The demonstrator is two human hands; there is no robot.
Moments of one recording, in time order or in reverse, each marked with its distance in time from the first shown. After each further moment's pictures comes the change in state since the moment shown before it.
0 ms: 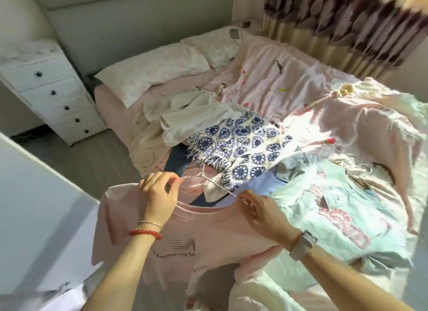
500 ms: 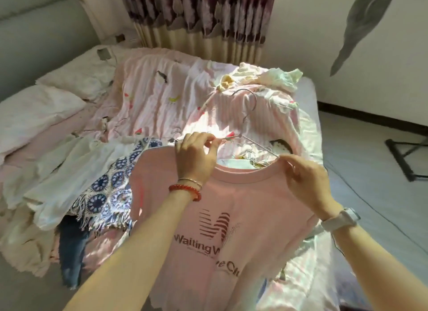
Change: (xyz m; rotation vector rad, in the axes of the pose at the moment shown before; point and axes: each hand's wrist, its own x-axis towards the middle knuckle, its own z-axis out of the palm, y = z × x) left_hand 0.094 0.353 0.238 -0.312 -0.212 0.428; right_hand -0.086 0.233 -0.239 -0.388 0.751 0.397
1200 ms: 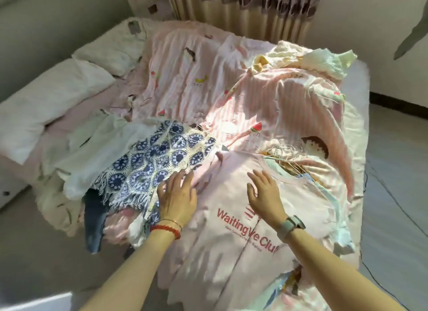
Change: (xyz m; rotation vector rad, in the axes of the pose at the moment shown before) left_hand -0.075 -0.111 0.019 0.501 -0.483 -0.309; right_hand -0.029 0.009 0.160 0.093 -0.580 0.219
